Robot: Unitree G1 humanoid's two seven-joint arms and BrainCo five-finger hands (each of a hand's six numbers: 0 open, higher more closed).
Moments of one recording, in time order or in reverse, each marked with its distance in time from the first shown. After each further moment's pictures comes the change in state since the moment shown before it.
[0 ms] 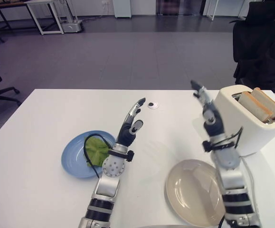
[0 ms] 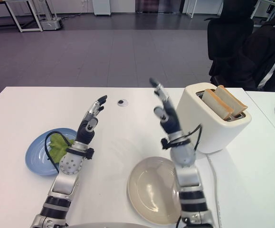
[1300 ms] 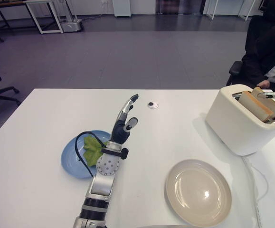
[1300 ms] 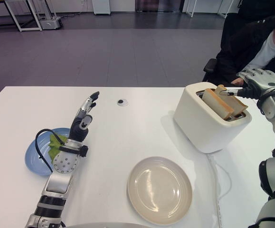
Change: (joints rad) left arm 0.007 0.024 0.016 -0.036 0.017 0.021 0.024; right arm -0.691 -0.779 0.421 1.305 -0.715 -0.149 -0.220
